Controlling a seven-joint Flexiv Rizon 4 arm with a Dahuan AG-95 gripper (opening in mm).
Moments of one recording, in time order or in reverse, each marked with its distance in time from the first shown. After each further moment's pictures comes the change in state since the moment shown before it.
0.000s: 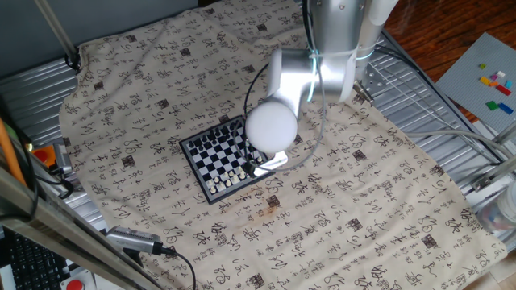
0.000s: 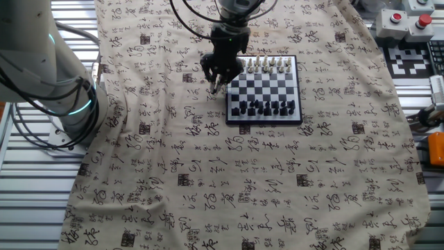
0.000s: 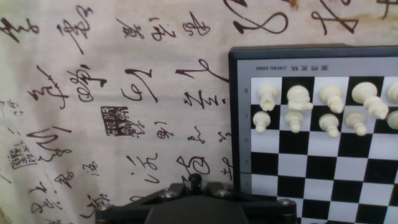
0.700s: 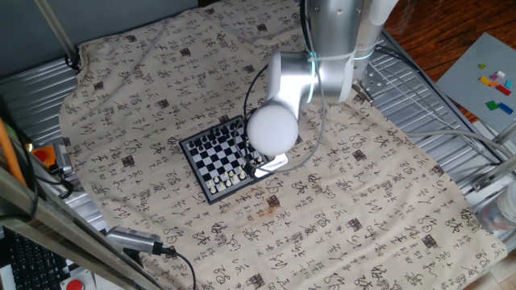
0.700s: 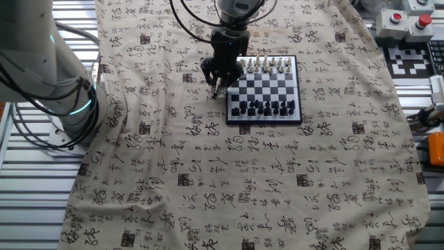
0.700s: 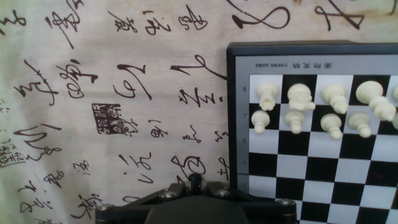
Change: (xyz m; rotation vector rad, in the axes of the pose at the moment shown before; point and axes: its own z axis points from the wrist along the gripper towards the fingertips) arm -0.006 -0.001 0.009 0.012 0.019 -0.021
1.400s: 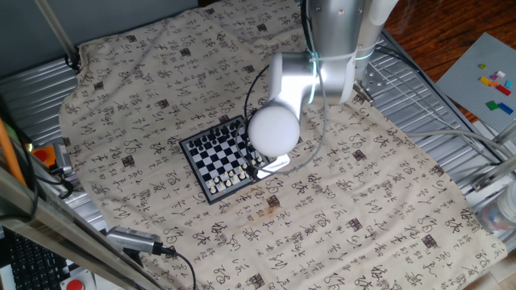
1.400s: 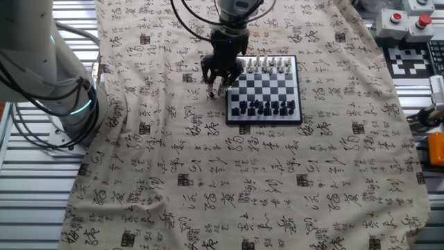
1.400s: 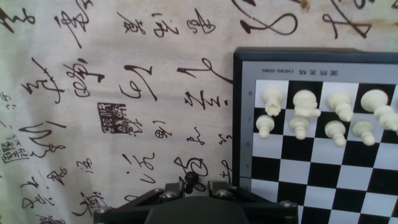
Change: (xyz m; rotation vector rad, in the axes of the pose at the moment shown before) arm -0.002 0.001 -0.001 -0.001 0.007 -0.032
